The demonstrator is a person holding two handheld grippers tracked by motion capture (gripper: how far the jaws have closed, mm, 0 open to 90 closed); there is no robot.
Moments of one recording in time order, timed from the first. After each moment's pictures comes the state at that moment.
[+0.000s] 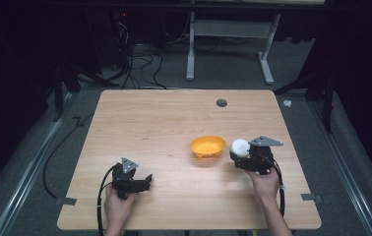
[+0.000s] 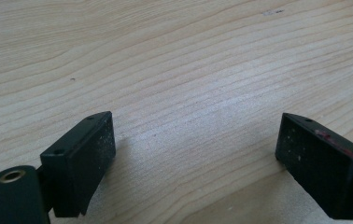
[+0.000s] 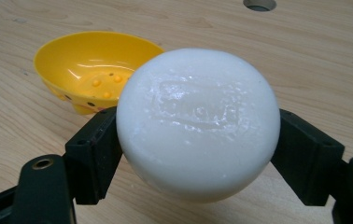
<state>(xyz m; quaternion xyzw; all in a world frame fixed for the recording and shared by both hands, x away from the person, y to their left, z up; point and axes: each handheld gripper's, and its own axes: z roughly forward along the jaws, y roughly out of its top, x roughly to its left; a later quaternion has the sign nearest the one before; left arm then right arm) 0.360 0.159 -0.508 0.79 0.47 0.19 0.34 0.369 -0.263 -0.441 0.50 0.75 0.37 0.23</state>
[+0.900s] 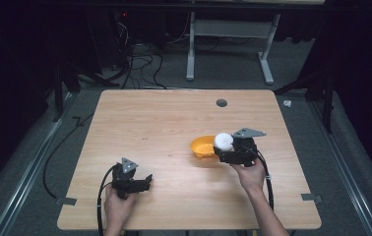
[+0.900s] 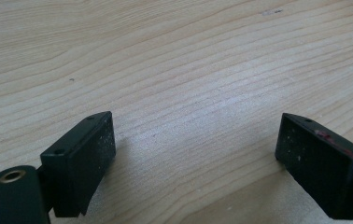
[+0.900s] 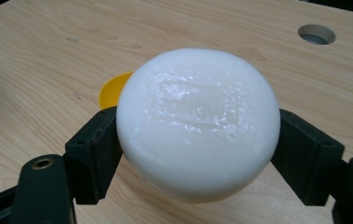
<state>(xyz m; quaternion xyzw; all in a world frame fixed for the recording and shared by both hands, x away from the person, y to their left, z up) 0.360 0.159 -0.508 0.79 0.47 0.19 0.34 0.389 -0.219 -0.423 0.47 0.77 0.39 0.20</state>
